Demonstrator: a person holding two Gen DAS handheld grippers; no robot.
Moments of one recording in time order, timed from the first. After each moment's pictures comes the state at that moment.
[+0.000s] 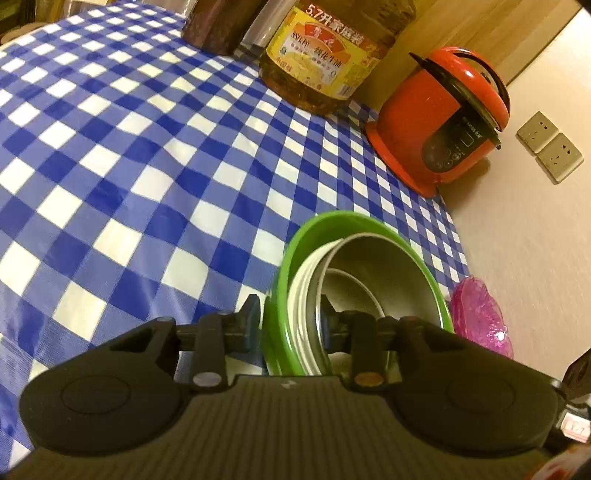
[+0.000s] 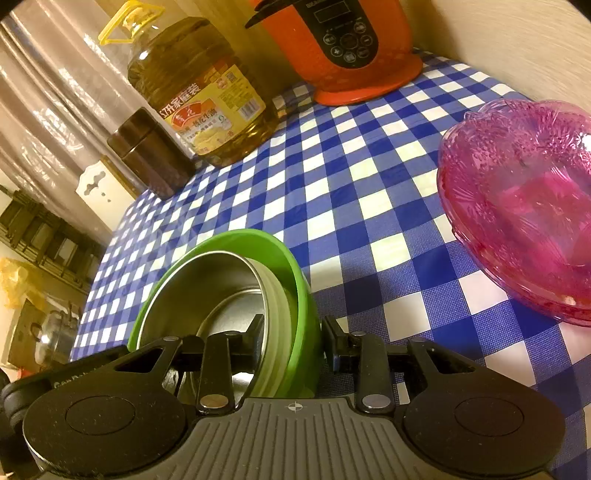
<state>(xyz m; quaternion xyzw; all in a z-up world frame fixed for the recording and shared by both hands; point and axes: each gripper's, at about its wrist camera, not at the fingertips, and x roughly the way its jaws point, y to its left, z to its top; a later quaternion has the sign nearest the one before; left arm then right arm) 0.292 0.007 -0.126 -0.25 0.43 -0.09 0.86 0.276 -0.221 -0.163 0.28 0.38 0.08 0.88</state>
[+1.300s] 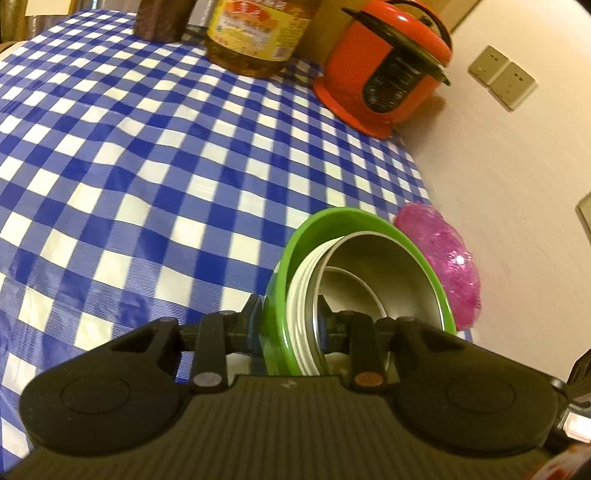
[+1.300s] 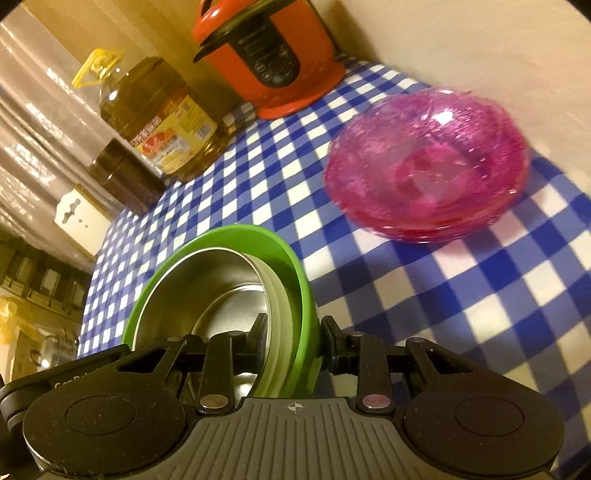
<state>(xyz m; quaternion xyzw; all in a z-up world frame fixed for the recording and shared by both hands) 0.240 -0.049 -0.079 -0.18 0.47 -0.13 0.85 0.189 -0.266 -0.134 0.32 0.38 0.01 0.86</state>
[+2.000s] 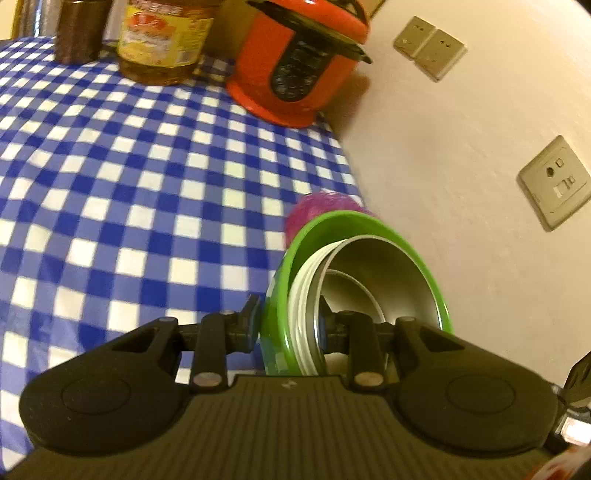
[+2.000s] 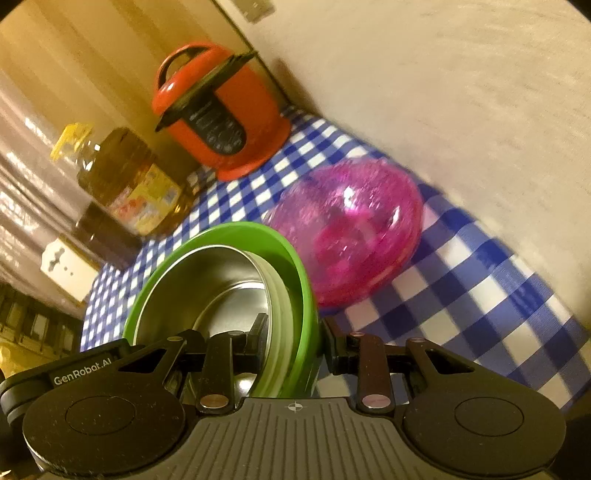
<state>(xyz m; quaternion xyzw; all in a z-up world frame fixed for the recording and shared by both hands) 0.245 -0.131 -0.039 -0.16 0.46 -0.21 0.85 0.152 -0.339 -0.096 0.35 0.34 -0.05 0.87</state>
